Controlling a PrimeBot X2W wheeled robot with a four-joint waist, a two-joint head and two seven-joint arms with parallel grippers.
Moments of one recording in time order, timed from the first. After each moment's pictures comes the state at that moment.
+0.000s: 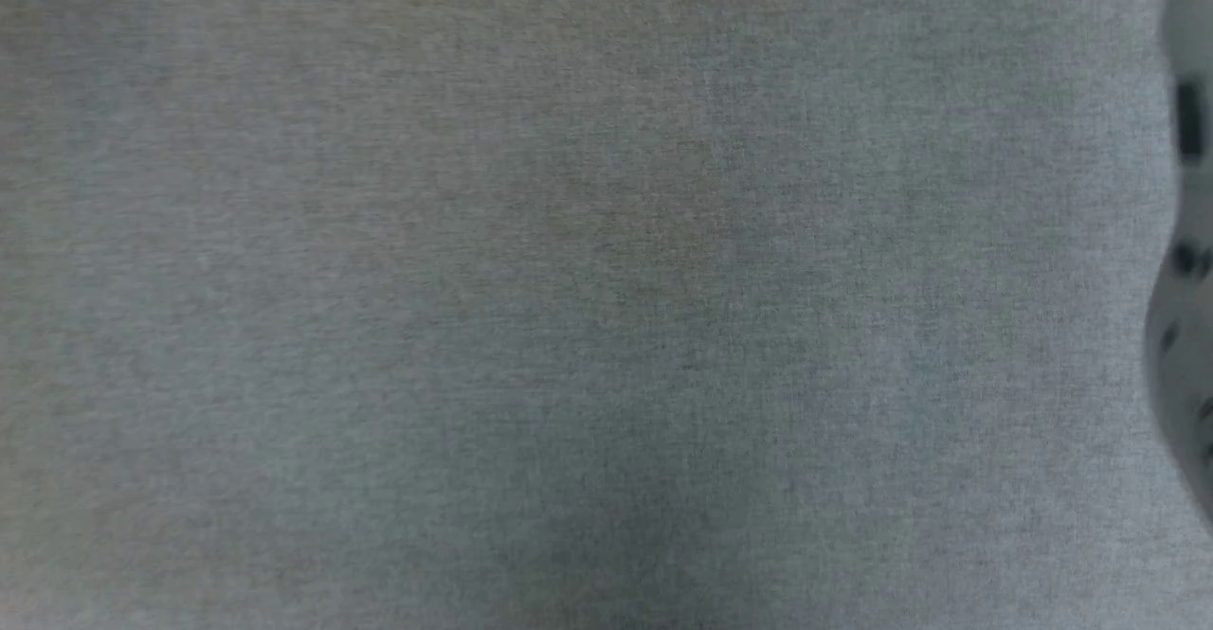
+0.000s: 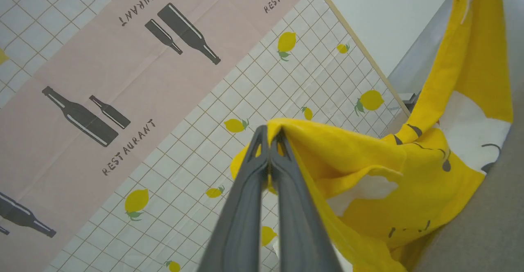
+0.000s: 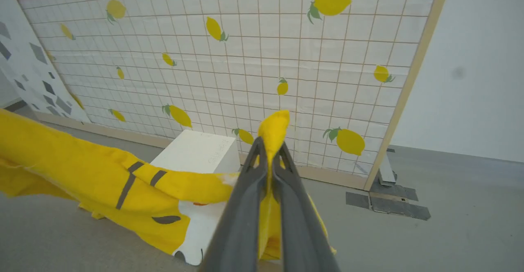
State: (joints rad) left arm -1.58 0.82 -0.79 0.28 -0.28 -0.11 -0.25; right arm -1.53 -0.05 0.03 0.73 0.17 0.13 0.07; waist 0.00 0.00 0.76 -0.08
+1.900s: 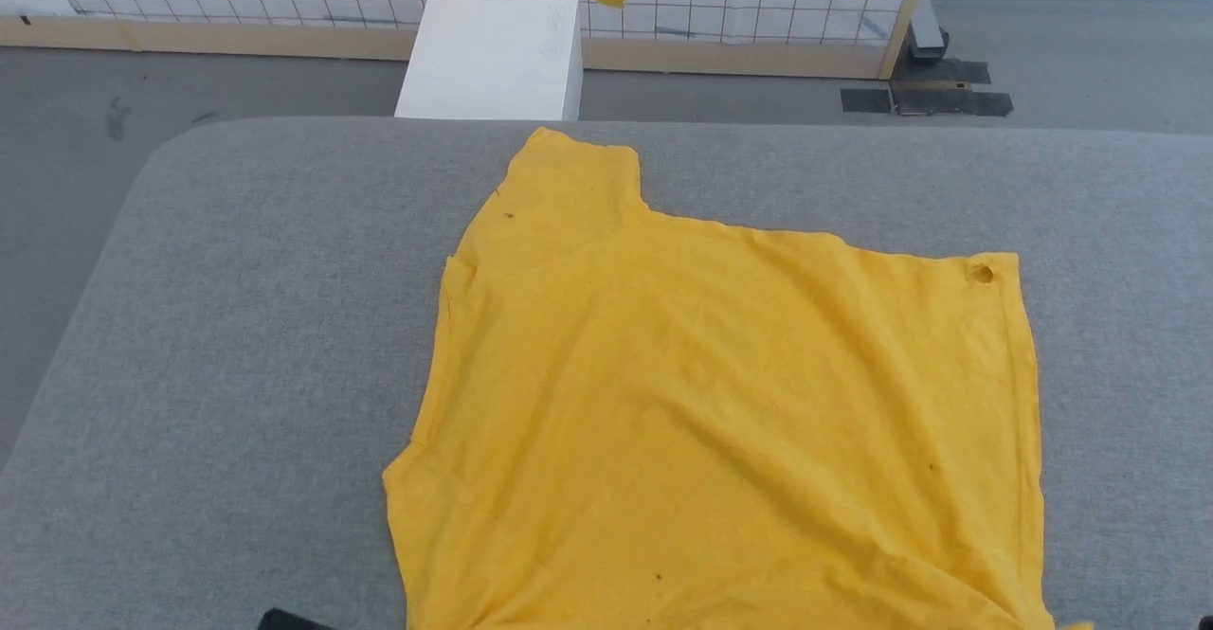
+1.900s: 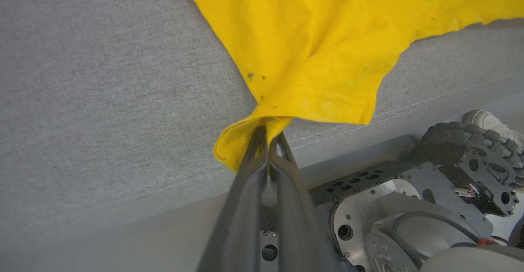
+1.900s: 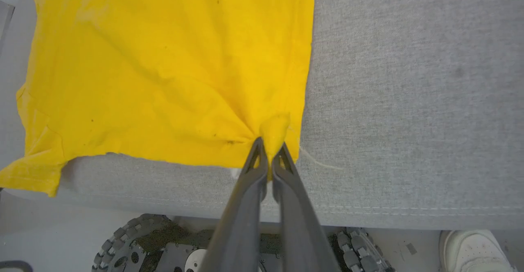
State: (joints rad) left arm -0.07 0.99 -1.08 -0.32 -1.04 0.40 0.09; right arm 0.46 -0.15 -0.24 -0.31 0.58 0.13 0.68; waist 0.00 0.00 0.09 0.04
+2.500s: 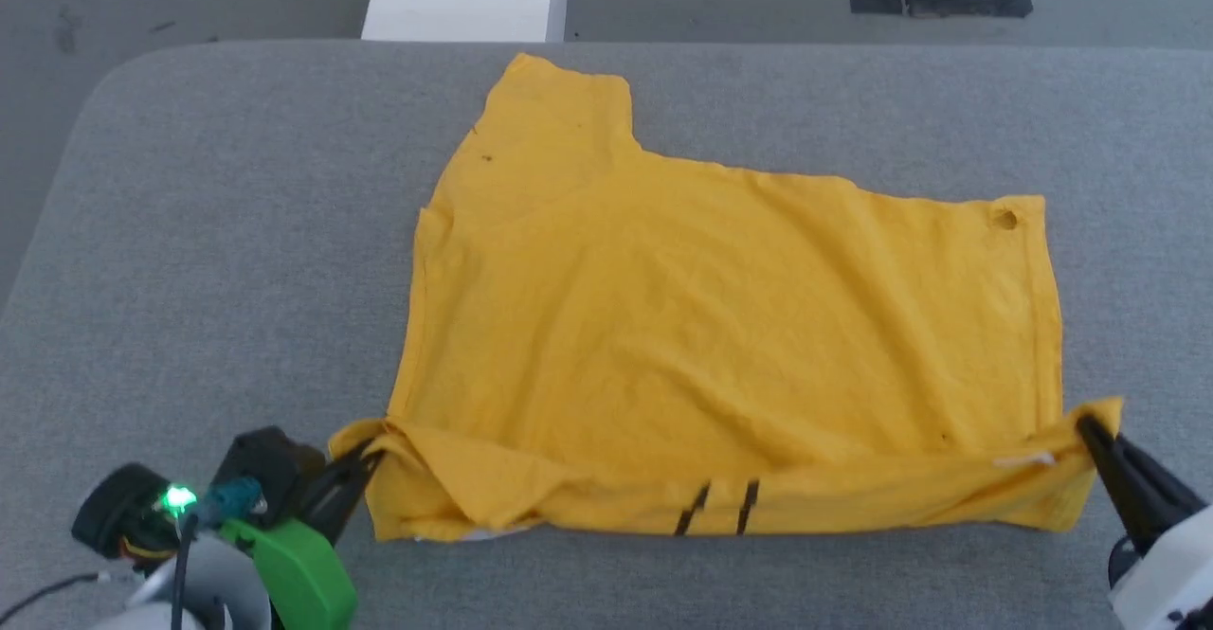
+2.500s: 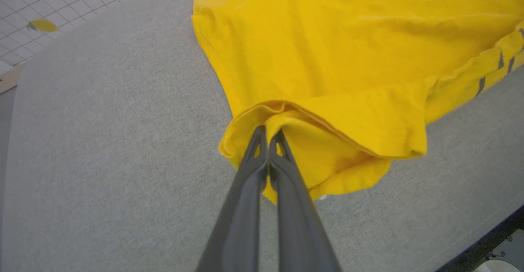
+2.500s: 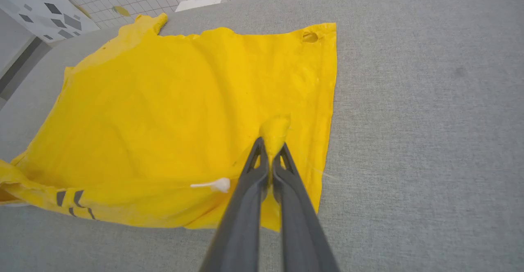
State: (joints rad) left arm -0.34 1.03 -1.01 -0.34 -0.82 0.34 0.07; right arm 0.19 -0.25 -0.19 -0.33 0.52 0.13 0.49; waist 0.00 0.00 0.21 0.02
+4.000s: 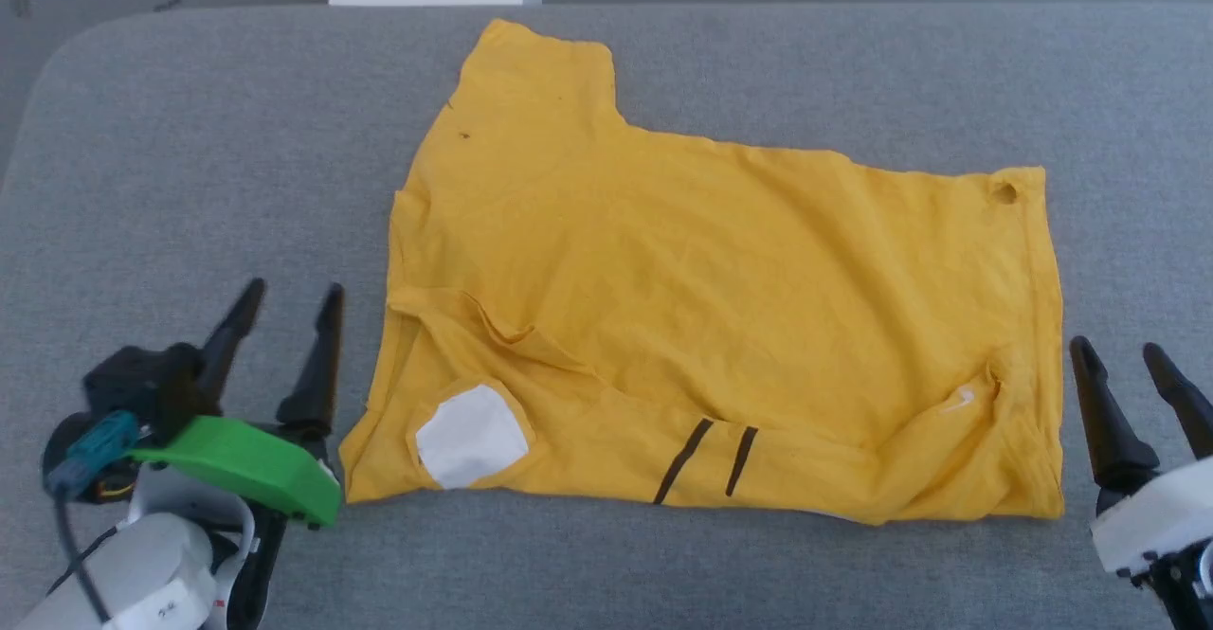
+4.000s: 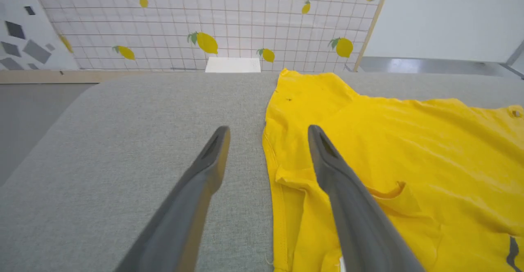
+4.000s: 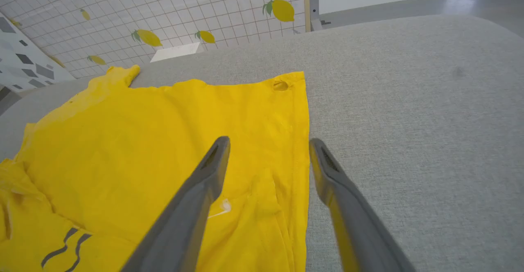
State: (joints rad) left arm -0.29 0.76 -0.67 -0.10 -0.90 0.31 -0.25; right arm 0.04 -0.15 -0.22 -0.23 0.39 0.13 0.33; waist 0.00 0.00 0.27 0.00
